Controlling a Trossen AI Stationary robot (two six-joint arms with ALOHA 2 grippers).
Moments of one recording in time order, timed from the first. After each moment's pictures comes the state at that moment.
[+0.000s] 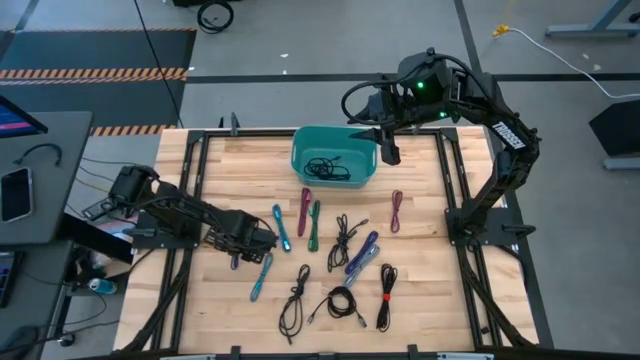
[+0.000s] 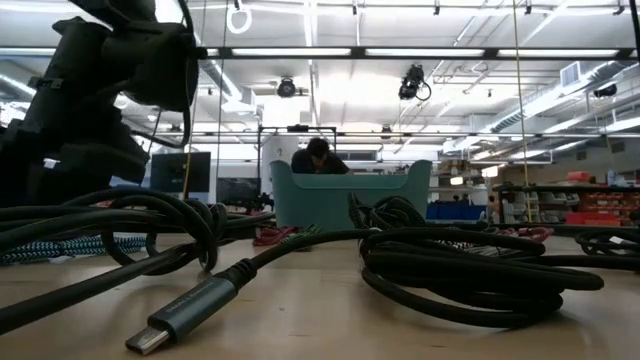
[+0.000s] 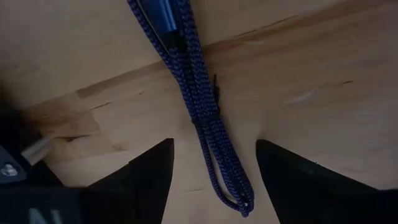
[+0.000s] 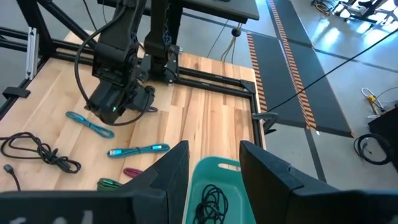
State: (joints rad) left arm -0.25 1.59 0.77 -0.88 0.14 -1.46; right arm -0.23 1.65 2.35 -1.24 -0.13 -0.36
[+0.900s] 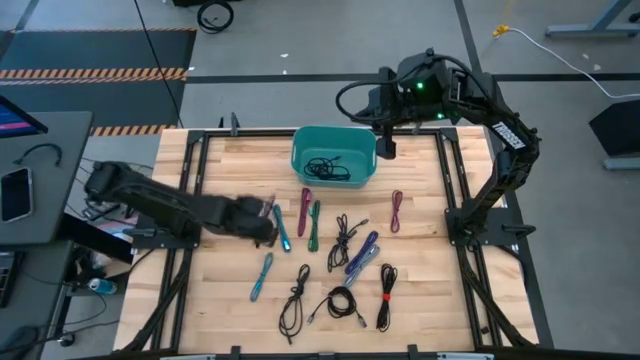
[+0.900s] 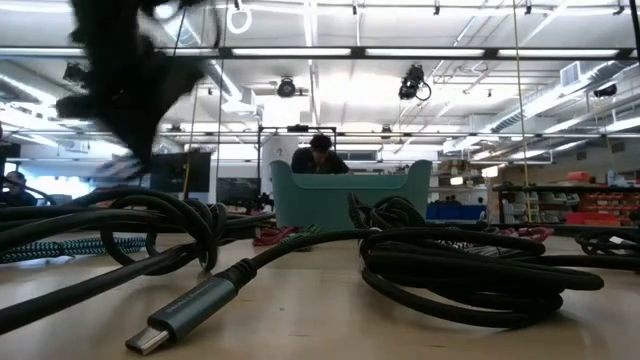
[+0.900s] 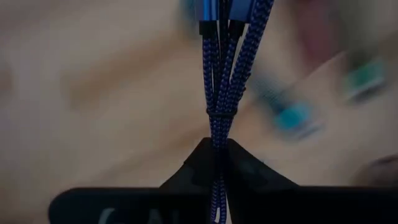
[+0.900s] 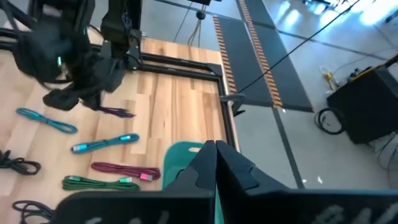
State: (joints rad) left arm -0.23 1.33 0.90 -0.83 -0.31 -1.35; right arm -0.23 1.65 2.35 -1.25 0.03 -0.32
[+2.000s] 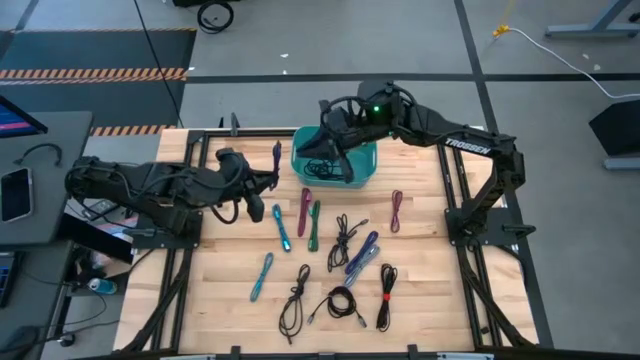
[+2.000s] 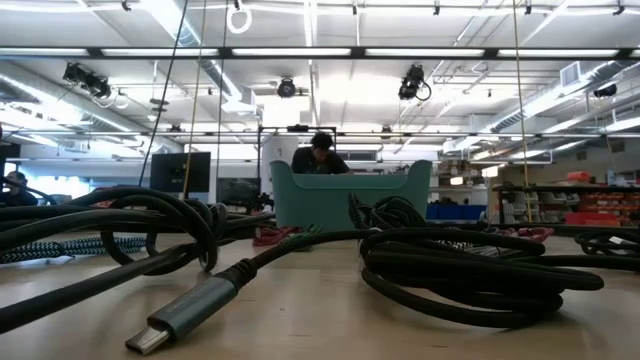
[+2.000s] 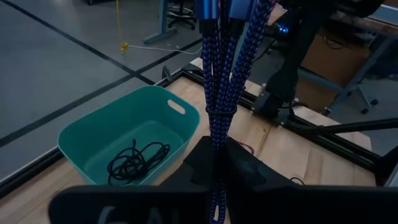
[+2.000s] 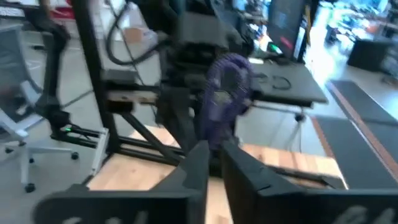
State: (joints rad) left arm -0.24 1.12 1.30 -0.60 -0.68 -0.50; right arm -0.22 1.65 1.84 -0.38 -0.47 -0.12
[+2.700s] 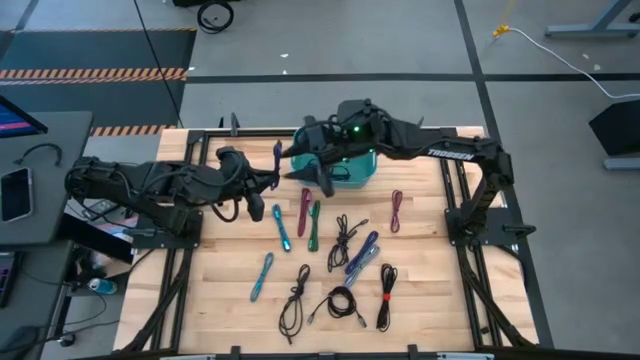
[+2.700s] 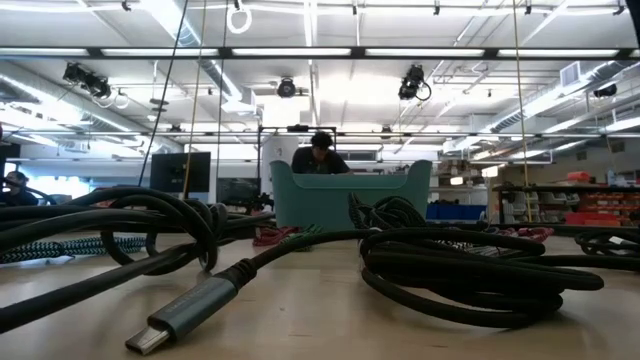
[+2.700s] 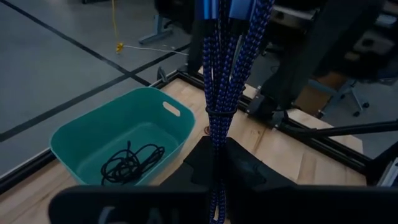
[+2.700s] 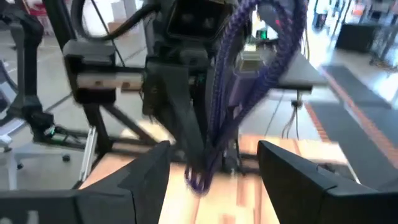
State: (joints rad) left arm -0.23 1.12 1.30 -0.58 -0.65 -0.50; right arm -0.14 1.75 1.84 -0.29 -0.34 -0.07
